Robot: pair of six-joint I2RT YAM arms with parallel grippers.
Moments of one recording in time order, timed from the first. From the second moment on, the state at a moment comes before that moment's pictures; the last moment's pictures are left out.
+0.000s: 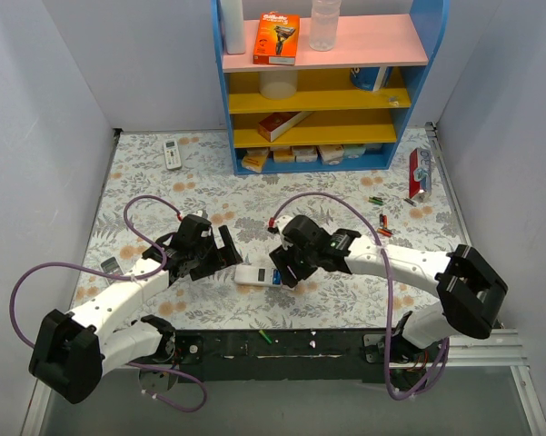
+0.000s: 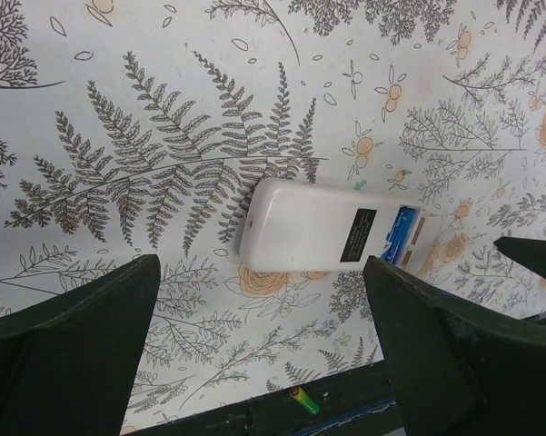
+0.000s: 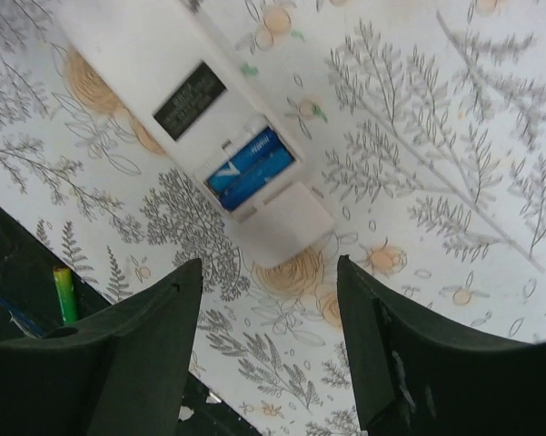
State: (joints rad) left arm -0.51 1.05 0.60 -0.48 0.04 -0.81; right arm 1.01 1.47 0.96 -0.46 -0.04 0.23
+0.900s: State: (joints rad) left arm -0.51 0.99 0.60 -0.57 0.04 -0.82; right arm 0.90 1.36 0.62 -0.18 -0.30 -0.34
